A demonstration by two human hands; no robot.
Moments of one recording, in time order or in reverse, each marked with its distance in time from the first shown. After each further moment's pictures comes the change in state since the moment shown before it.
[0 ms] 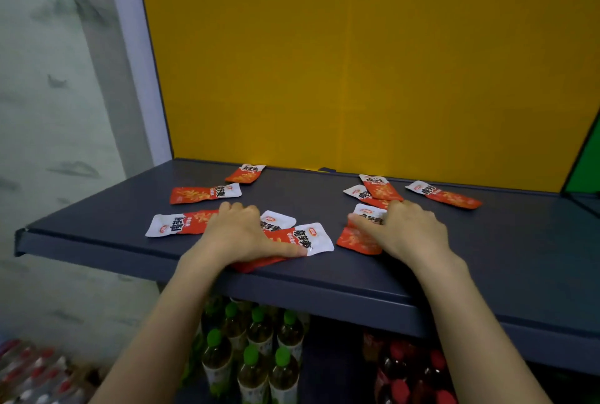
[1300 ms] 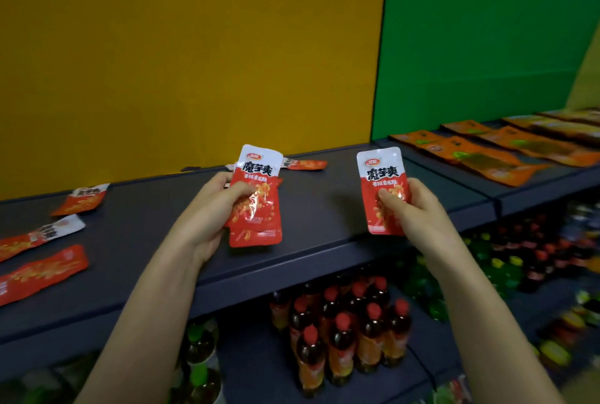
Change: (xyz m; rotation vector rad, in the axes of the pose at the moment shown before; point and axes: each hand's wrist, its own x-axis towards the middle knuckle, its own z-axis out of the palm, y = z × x) left_hand 0.007 0.102 0.009 -1.432 -0.348 0.372; right_hand -0.106 0.118 -0.036 0.908 0.452 0.299
